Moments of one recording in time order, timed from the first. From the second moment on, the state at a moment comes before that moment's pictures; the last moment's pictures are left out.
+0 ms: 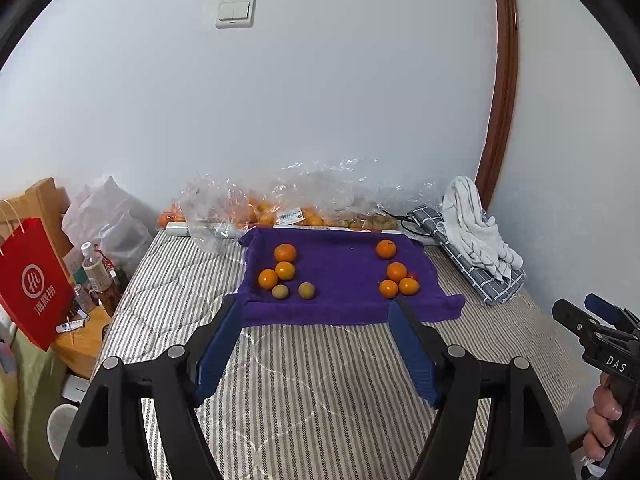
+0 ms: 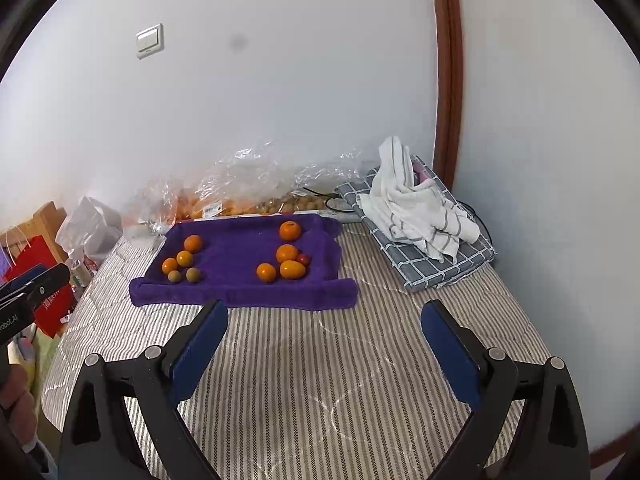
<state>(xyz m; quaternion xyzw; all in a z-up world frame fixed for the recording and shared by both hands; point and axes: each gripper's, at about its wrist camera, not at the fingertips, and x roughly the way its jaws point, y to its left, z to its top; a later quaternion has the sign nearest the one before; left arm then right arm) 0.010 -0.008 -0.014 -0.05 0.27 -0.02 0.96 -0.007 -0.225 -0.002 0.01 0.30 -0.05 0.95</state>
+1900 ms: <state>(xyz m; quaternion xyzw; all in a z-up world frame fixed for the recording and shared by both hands) 0.015 -0.008 -0.013 -0.05 0.27 -0.02 0.96 -0.010 -0.214 0.000 0.01 0.29 -0.05 0.96</state>
